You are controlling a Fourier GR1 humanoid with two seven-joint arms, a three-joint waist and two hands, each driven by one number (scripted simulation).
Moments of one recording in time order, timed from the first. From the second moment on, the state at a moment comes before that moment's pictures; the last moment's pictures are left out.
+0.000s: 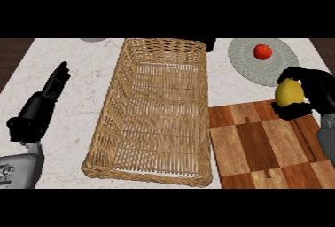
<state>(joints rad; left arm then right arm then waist) -0.20 0.26 0.11 -1.55 -0.16 -0.11 -0.01 -0.40 -0.55 0.06 -1.31 0.69 0.02 0.13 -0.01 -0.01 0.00</state>
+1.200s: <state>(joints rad) -0.22 0.25 0.11 -1.58 -0.17 -0.12 0.03 -1.09 -0.32 0.03 -1.64 0.23 0.30 0.76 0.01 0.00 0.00</state>
